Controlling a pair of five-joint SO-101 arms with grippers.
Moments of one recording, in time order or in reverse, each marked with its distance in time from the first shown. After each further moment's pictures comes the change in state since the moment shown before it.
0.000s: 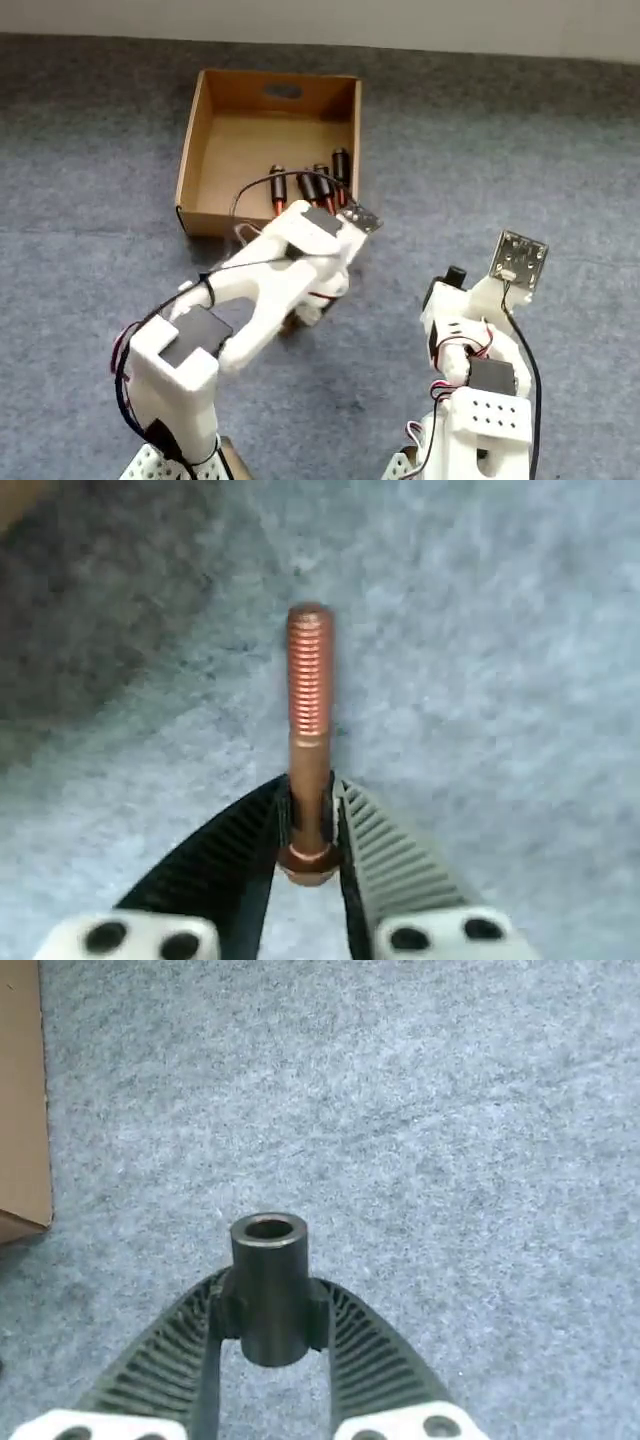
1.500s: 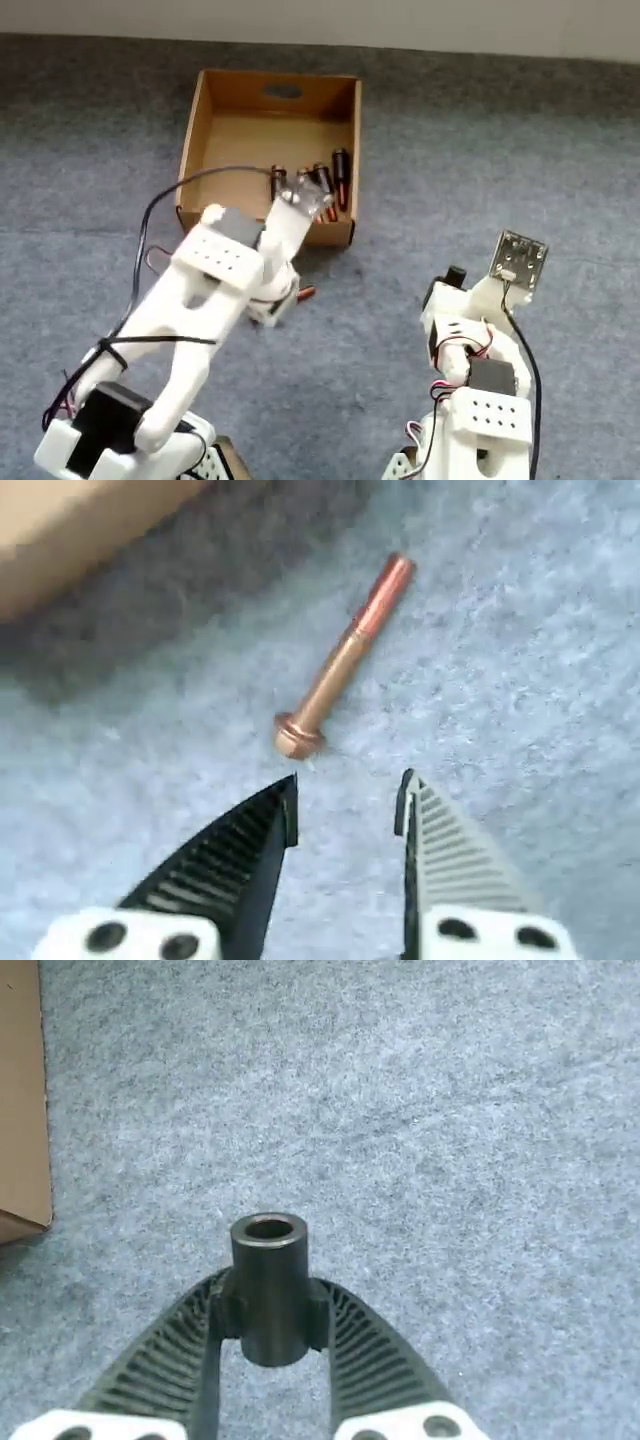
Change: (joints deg) left arm -6.2 -32.5 24.0 -4.3 6.3; right arm 0.0 0.0 0.0 0.0 0.0
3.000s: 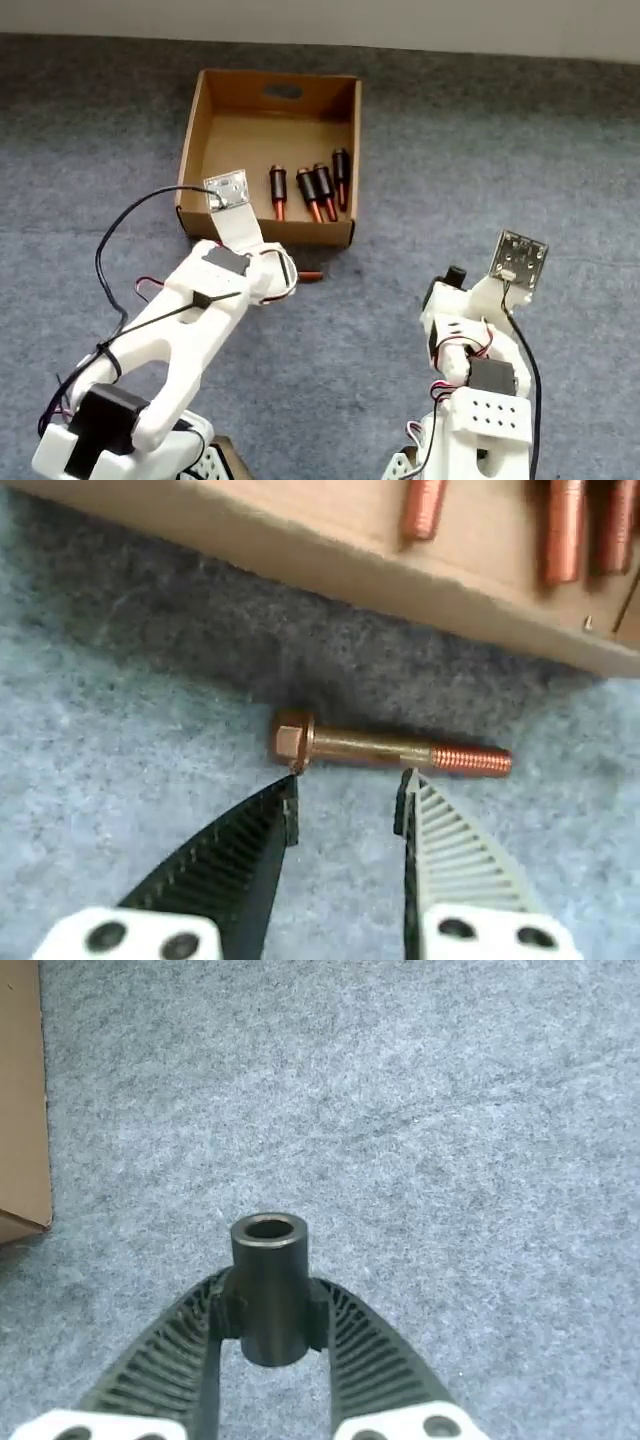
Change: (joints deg) left arm -2.9 -0.6 13.5 -32.4 38.9; right arm 0.0 0.0 0.0 0.0 0.0
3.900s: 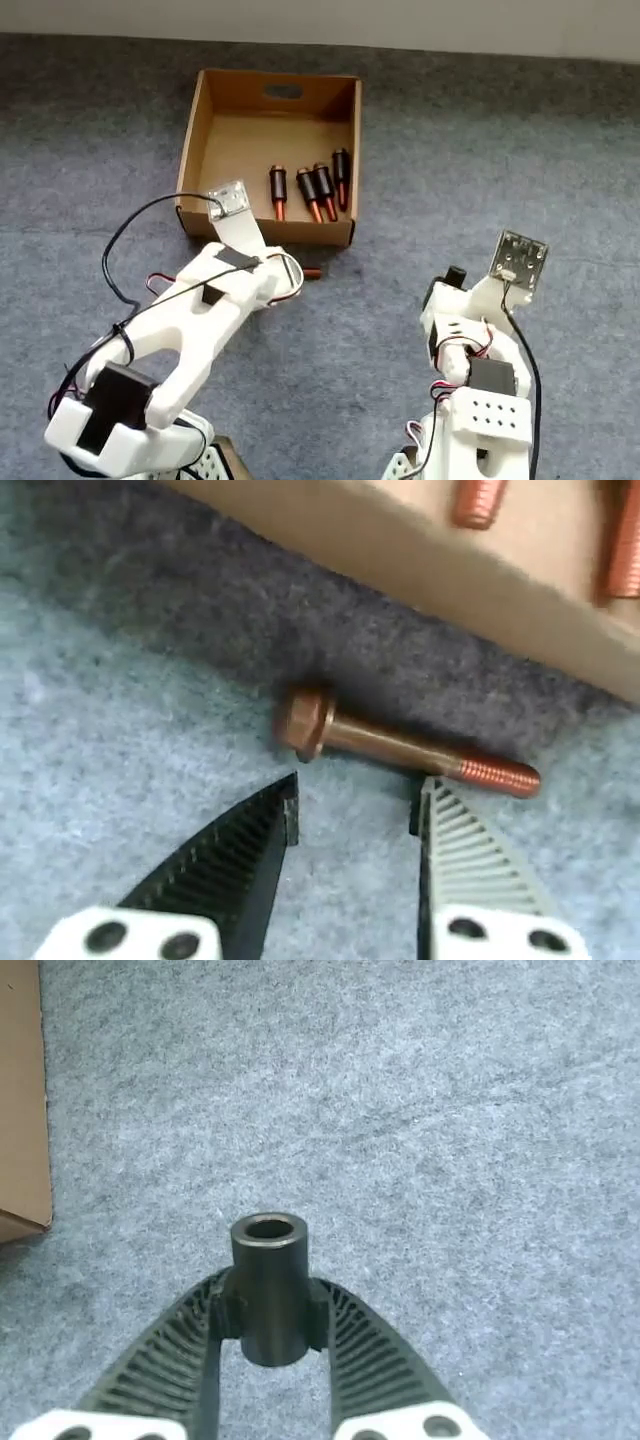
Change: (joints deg) left arm -0.4 6.7 -1.0 -4.5 7.0; right arm -0.1 0.0 0.0 0.0 0.0
